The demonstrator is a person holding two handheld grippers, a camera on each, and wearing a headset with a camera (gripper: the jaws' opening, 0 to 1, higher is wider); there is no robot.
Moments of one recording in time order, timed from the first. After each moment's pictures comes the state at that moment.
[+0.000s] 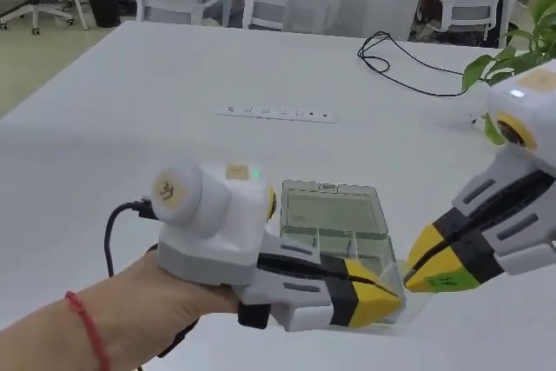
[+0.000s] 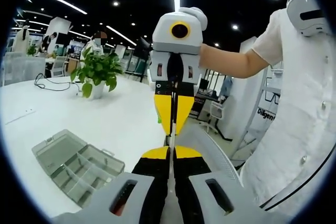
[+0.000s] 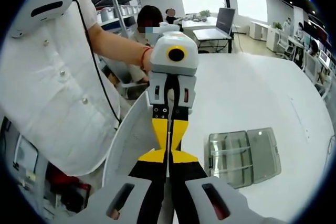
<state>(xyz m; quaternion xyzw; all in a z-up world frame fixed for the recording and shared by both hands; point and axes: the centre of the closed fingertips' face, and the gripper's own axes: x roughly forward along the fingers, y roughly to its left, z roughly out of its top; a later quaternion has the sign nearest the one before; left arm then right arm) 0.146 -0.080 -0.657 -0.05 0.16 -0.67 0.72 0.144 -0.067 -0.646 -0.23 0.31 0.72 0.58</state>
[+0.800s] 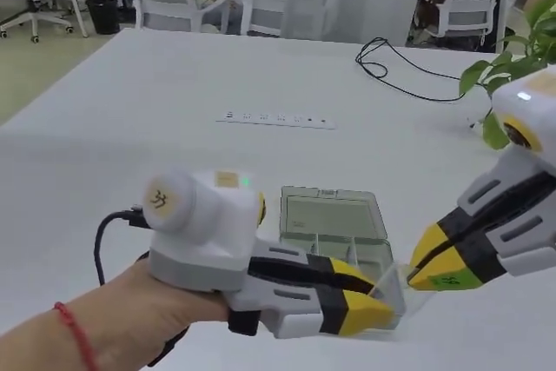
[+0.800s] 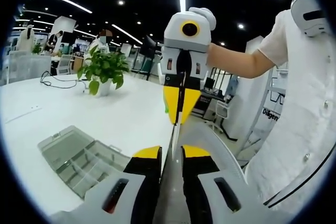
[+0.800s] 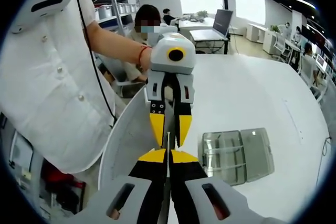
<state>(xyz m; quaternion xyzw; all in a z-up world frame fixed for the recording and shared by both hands) 0.156 -0.070 -0.663 -0.05 0.18 -0.65 0.74 0.150 -0.072 -0.643 -0.24 0.30 0.70 0.59</state>
